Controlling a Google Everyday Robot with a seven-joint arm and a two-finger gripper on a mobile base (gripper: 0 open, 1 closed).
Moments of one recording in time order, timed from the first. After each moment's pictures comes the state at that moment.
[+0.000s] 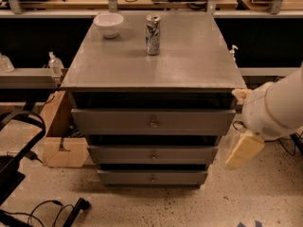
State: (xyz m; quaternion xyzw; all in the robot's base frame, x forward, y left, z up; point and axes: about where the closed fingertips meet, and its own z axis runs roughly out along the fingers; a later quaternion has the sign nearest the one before) arm 0.443 -0.200 0.853 -0.58 0.77 -0.03 0.25
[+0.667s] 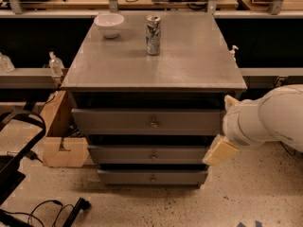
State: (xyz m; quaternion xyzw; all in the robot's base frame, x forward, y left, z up) arm 0.483 -0.191 0.798 -0.53 0.79 -0.09 0.29
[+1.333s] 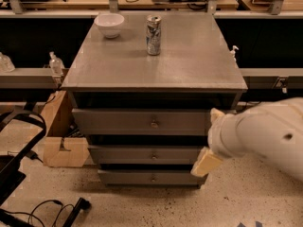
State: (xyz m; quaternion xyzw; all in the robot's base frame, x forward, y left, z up) arm 0.478 -0.166 0.756 -0.54 0.79 -0.07 0.28
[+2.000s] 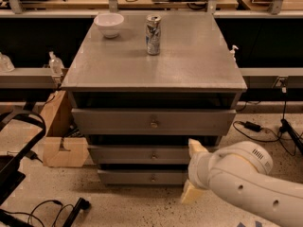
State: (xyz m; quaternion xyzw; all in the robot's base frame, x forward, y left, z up) arm 0.456 -0.127 0.633 -0.62 0.74 -0.08 0.27
